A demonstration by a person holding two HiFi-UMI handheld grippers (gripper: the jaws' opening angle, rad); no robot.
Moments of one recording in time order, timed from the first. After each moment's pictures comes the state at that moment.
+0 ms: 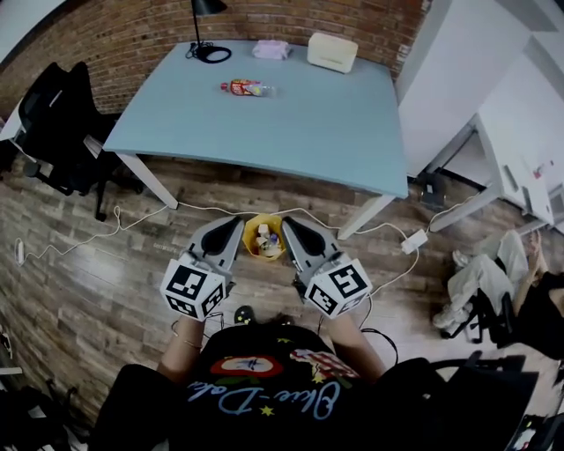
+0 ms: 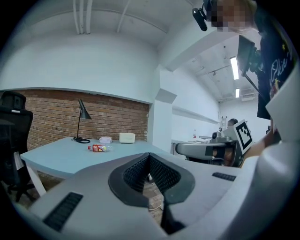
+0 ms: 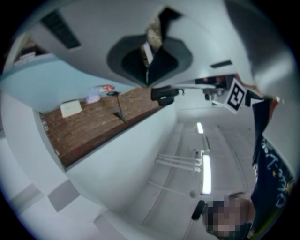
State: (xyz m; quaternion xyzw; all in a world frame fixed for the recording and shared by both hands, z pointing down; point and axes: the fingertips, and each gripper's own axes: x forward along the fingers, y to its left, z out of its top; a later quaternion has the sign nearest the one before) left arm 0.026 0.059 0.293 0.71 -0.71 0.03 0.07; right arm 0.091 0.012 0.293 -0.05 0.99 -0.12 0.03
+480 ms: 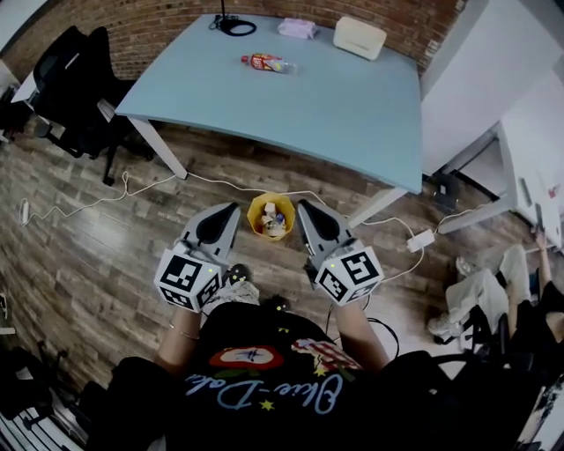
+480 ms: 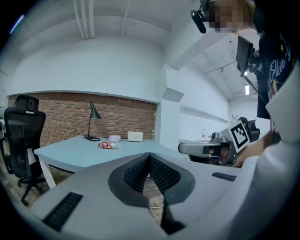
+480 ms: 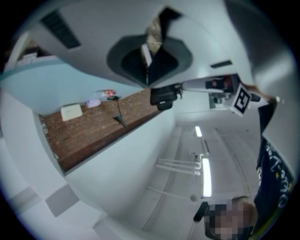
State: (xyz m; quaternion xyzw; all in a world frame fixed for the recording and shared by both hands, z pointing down) left arm 0.028 0.082 0.303 0.66 -0.75 0.02 0.08; right arm 0.103 -0.004 0.311 -0.04 0.99 -0.12 0.00
